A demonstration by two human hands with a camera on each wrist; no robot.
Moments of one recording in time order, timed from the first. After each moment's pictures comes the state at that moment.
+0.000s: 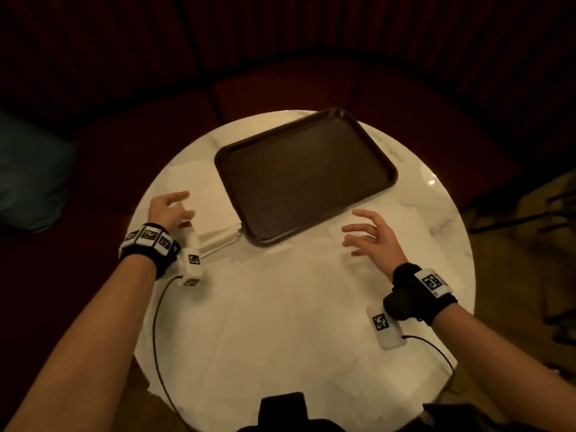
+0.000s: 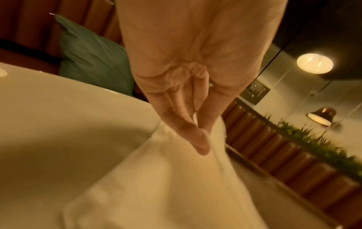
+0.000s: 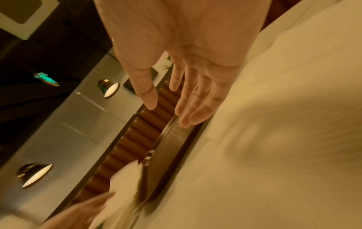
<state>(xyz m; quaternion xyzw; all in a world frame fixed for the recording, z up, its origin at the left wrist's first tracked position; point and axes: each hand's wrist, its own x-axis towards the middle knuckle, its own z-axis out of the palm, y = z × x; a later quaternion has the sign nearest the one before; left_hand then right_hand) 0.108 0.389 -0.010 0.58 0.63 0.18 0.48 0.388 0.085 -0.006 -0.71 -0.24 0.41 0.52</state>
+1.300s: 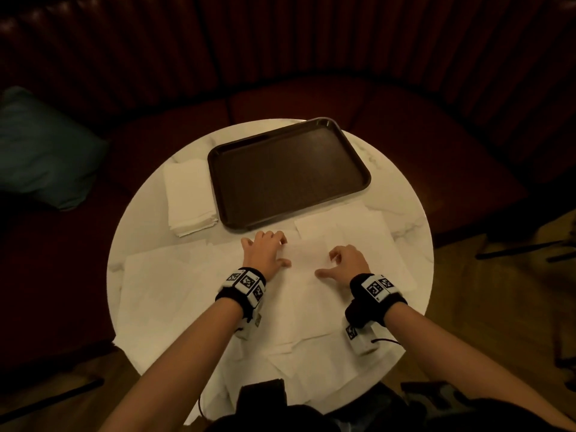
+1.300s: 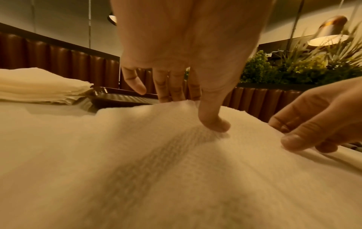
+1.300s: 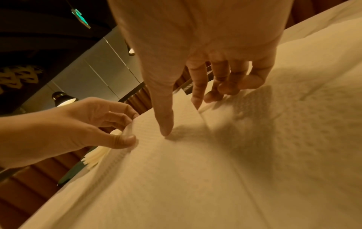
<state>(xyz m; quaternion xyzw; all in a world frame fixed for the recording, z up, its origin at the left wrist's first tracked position) 0.248 0.145 -0.032 0.87 0.45 -0.07 0.18 0.418 0.033 -0.048 -0.84 -0.39 0.36 0.15</state>
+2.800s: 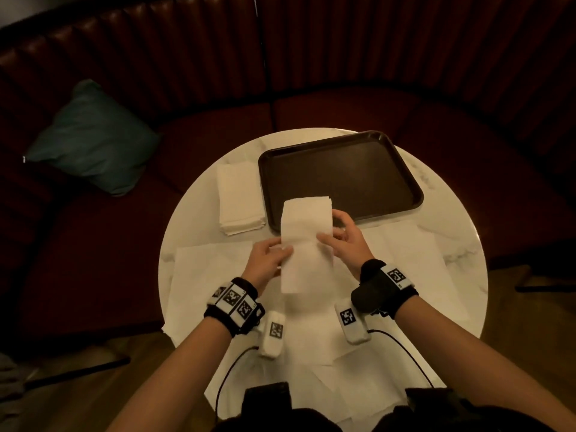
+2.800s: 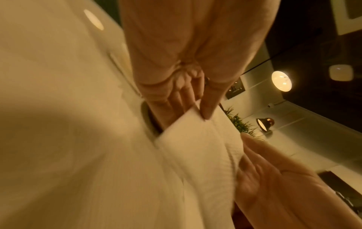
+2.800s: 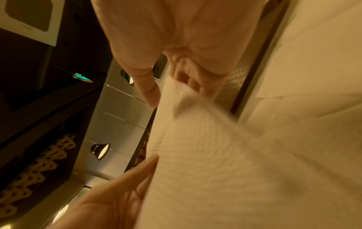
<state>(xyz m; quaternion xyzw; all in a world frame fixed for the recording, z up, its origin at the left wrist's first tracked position) 0.161 0.165 0.013 0.49 0.53 0.22 0.66 0.344 0.112 0.019 -0.60 -0.31 0.53 0.51</state>
